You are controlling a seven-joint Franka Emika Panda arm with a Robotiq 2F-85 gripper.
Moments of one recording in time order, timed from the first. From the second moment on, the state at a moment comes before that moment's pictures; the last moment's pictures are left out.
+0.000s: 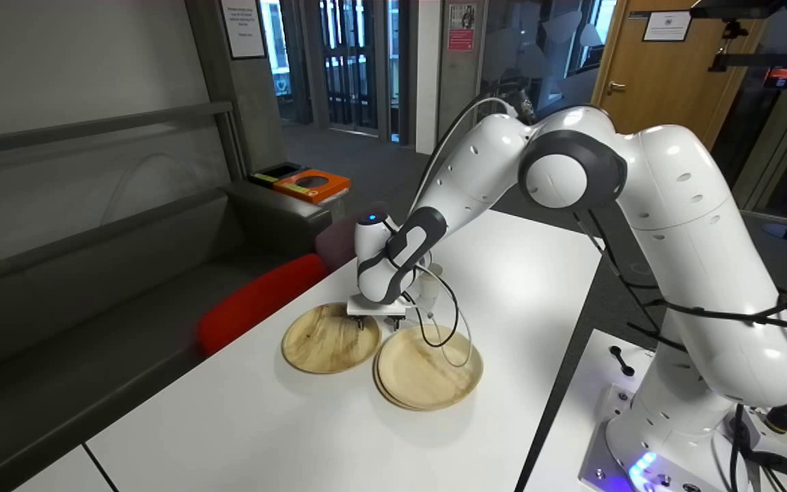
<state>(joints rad) 0.23 0.63 -0.13 -1.93 0.08 2.59 0.99</state>
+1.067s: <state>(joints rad) 0.24 0.70 -0.14 -1.81 0.08 2.61 1.05</state>
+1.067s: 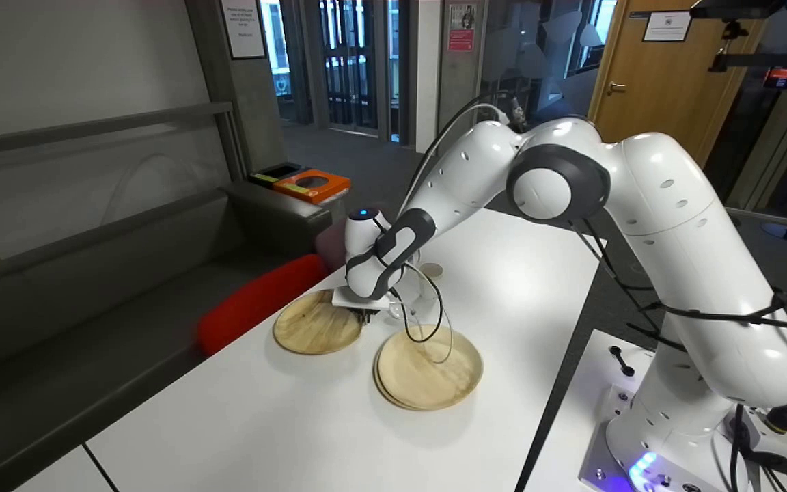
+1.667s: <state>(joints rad) 0.24 0.73 -0.14 -1.78 0.08 2.61 1.05</state>
